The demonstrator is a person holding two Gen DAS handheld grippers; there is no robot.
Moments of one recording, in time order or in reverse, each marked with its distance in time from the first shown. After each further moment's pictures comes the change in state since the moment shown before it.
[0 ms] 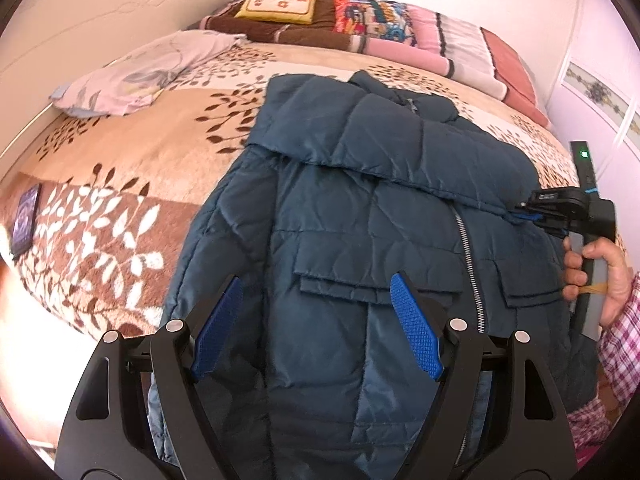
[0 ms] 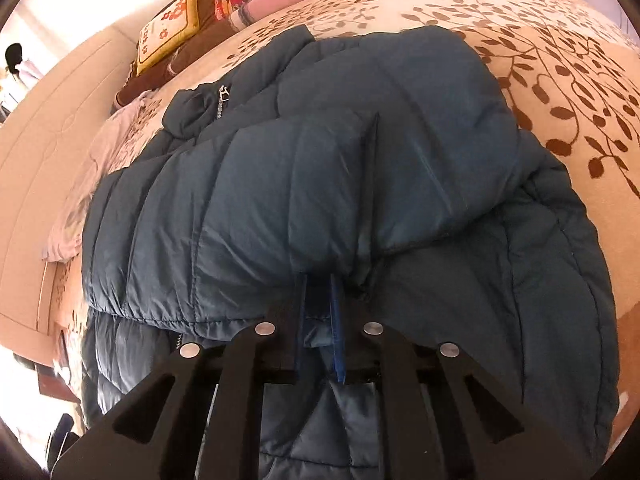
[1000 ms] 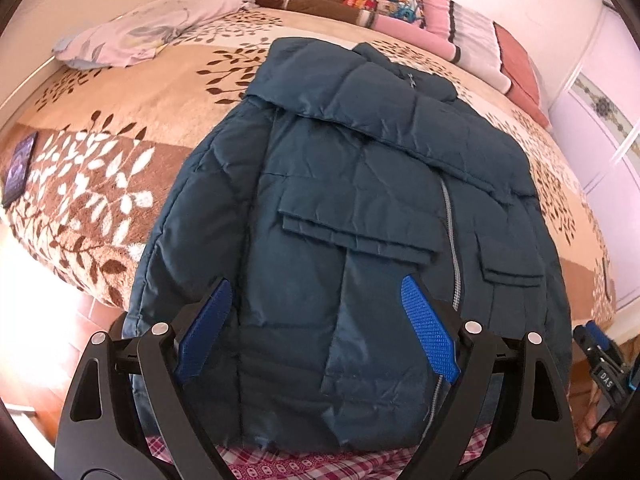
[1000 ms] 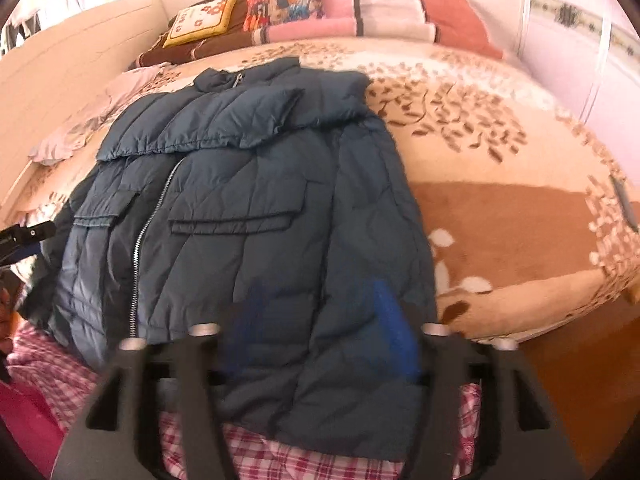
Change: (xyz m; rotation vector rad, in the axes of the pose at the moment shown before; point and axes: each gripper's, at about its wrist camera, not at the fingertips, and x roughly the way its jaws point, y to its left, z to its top) left arm -0.008 -0.007 -0.021 -0.077 0.115 -0.048; right arm -0.167 -0.026 -0.179 -0.275 -0.175 -0.243
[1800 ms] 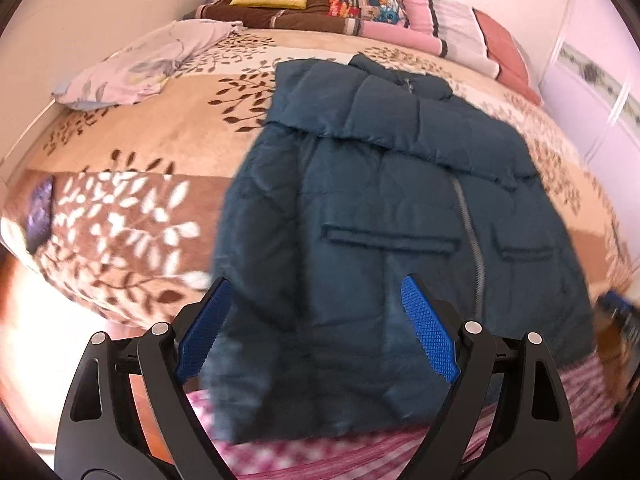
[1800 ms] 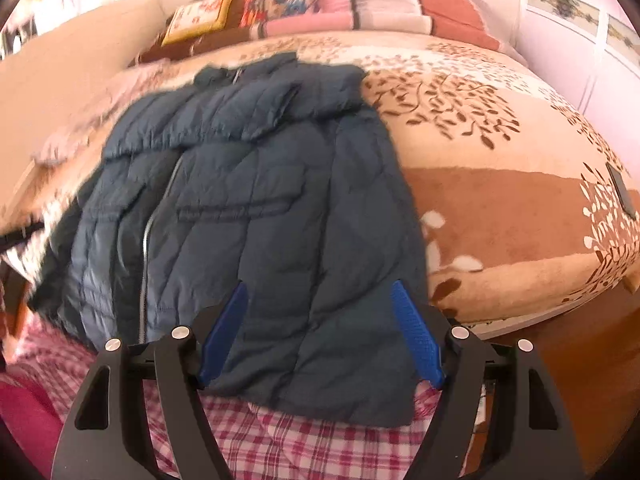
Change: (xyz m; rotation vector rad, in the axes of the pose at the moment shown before) left arm -0.031 0.038 0.002 0.143 -0.025 0.037; right arm -0.015 -0.010 -0.005 0.043 0.039 0.033
